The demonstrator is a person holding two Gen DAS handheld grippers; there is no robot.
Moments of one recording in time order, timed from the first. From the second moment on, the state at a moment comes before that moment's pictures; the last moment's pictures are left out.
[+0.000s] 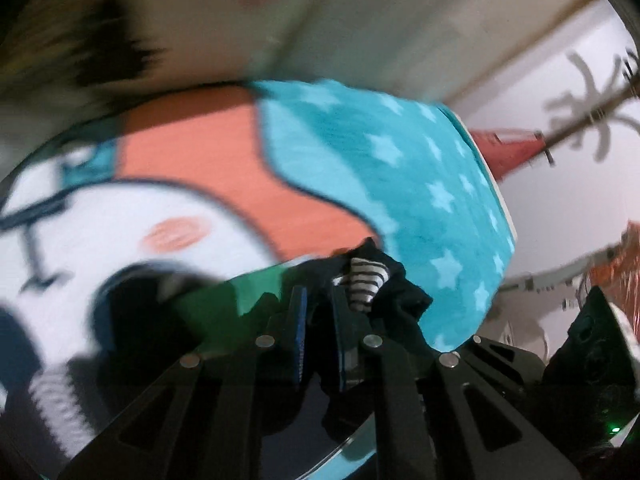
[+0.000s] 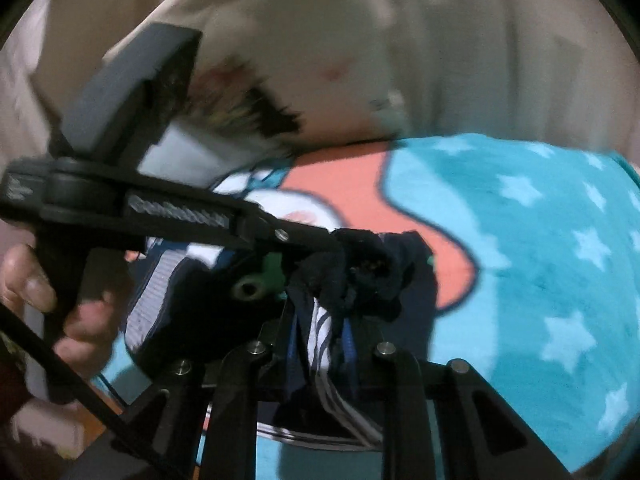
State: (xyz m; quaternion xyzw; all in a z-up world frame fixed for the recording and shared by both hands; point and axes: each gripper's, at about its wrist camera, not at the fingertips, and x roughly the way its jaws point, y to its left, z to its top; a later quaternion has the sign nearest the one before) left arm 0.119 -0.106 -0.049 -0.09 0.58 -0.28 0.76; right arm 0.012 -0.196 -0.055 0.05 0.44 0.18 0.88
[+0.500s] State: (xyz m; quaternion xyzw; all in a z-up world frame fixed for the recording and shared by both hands) left arm 0.052 0.070 -0.030 -0.22 0.53 -0.15 0.80; right arm -0.006 -0.152 -0.032 0.02 0.43 0.22 0.87
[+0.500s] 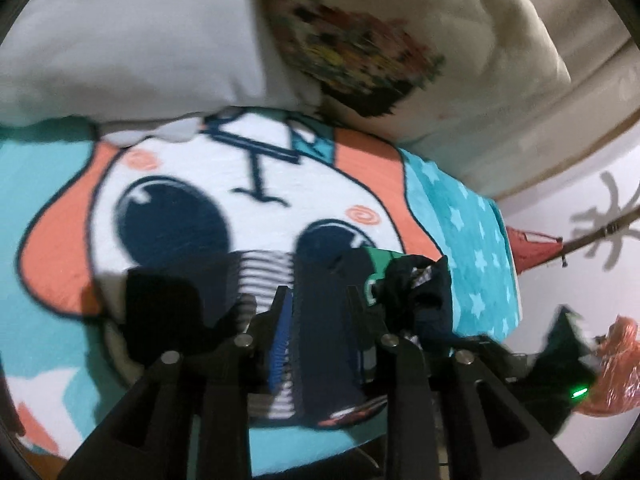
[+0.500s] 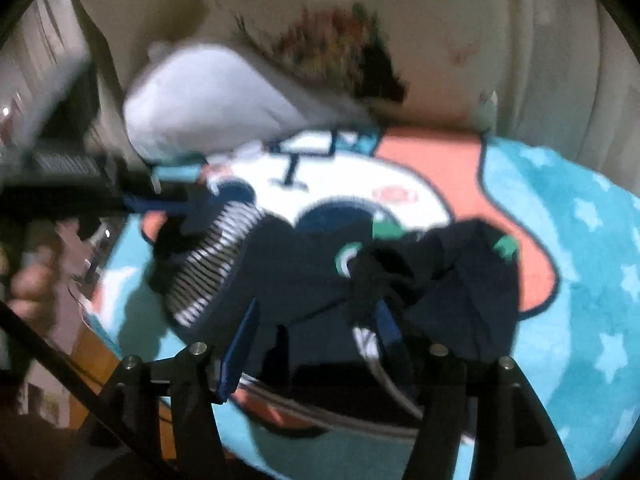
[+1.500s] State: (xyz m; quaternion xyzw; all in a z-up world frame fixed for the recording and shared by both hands) left arm -0.036 0.153 -0.016 -0.17 0.50 0.04 0.85; right arm 0.017 -0.061 -0.039 -0.01 0.48 0.20 0.86
